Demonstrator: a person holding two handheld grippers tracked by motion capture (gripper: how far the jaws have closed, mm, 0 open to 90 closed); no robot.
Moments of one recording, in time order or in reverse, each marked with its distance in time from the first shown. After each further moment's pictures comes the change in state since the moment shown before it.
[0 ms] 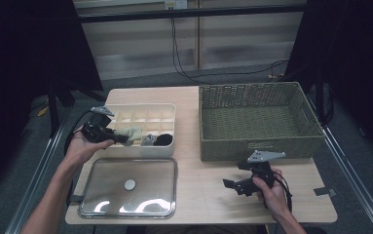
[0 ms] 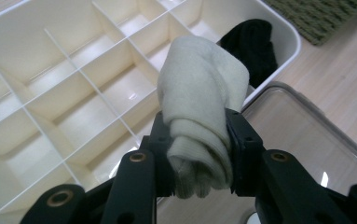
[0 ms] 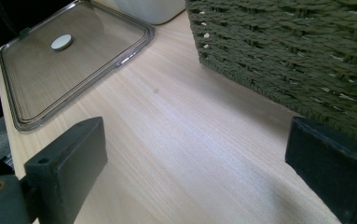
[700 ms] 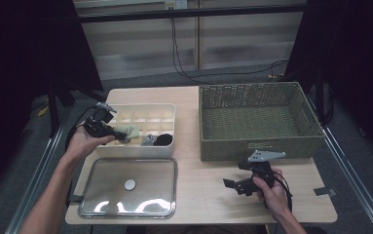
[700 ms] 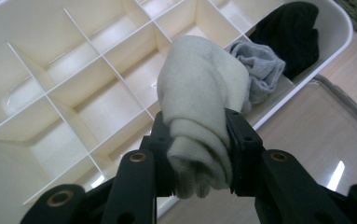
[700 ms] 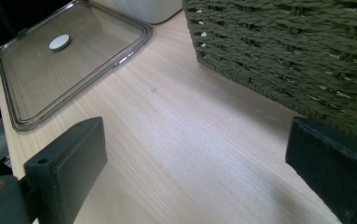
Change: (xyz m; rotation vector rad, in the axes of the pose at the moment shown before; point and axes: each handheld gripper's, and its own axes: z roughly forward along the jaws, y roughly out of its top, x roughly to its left) left arm 0.013 0.009 0.012 0.099 0.039 -0.017; right arm -0.001 0.000 0.000 0.000 -0.005 0.009
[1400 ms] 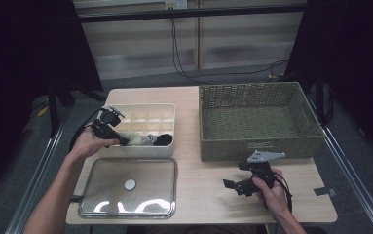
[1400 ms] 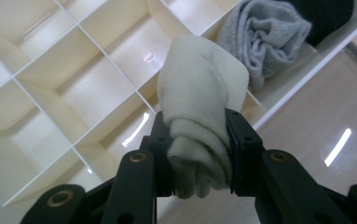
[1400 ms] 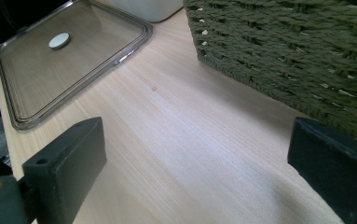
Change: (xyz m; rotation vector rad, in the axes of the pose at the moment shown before) left arm -0.002 0.006 0.023 0.163 0.015 0.039; right arm 0.001 -0.001 0.000 0.005 -0.003 -0.005
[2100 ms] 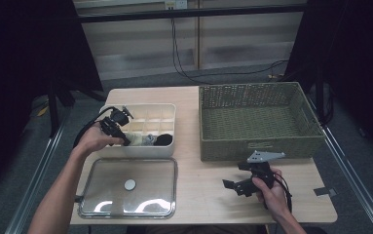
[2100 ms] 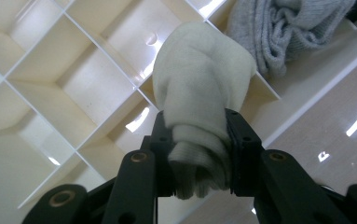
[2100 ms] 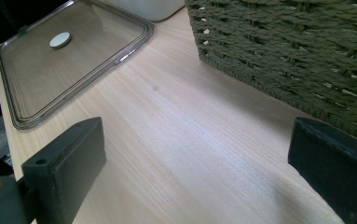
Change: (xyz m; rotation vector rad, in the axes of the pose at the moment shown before) left arm -0.001 0.021 0.017 0.164 0.023 0.041; right arm 0.001 0.000 0.001 0.003 0.003 0.002
